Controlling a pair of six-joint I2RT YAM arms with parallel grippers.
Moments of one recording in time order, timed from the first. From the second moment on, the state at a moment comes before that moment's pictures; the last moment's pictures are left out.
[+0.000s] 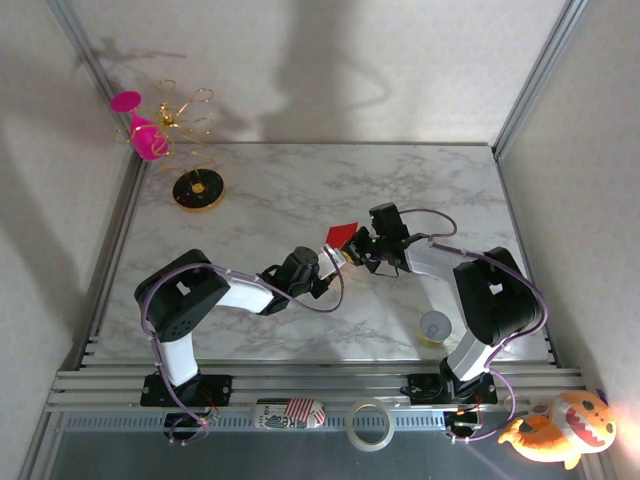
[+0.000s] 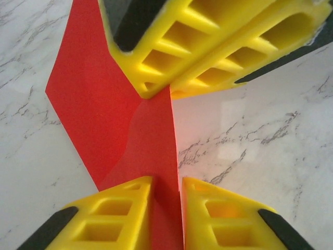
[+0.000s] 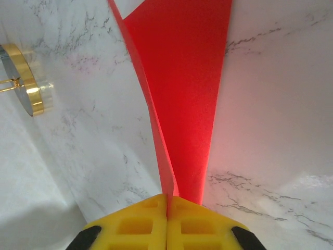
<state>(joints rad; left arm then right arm) -0.82 1.83 0.73 0.52 -0.07 0.20 0.50 1.67 0.88 -0.07 -0.42 1.21</state>
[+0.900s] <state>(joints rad) -0.77 1.87 0.84 0.37 0.09 0.09 0.44 1.62 0.89 -0.14 -0.32 1.14</state>
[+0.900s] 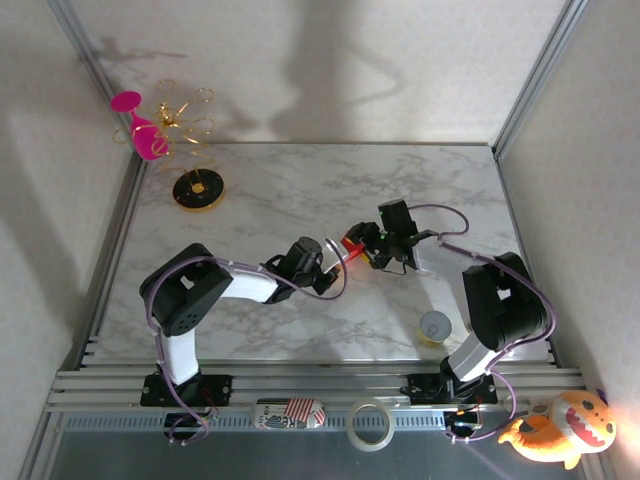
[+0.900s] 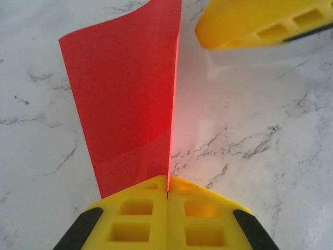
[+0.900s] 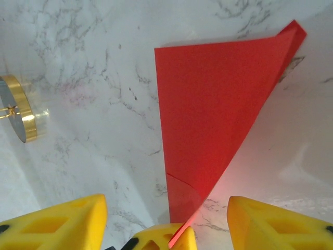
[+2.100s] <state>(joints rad) -0.64 1.97 0.95 0.32 0.53 -0.67 0.38 1.56 0.70 -0.02 -0.32 0.70</state>
